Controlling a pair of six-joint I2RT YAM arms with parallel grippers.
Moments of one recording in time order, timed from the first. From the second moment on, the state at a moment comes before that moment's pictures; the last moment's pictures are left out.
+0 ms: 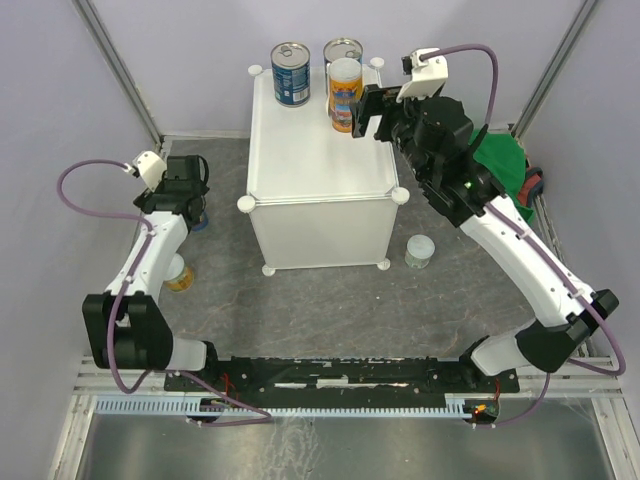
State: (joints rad) left arm -0.02 1.36 1.13 -0.49 -0.69 -0.72; right arm 0.64 1.46 1.72 -0.20 0.34 0.13
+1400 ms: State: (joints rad) left arm -0.01 1.63 1.22 -0.41 -0.63 -0.53; right arm 0.66 1.30 1.60 -0.17 0.34 0.12
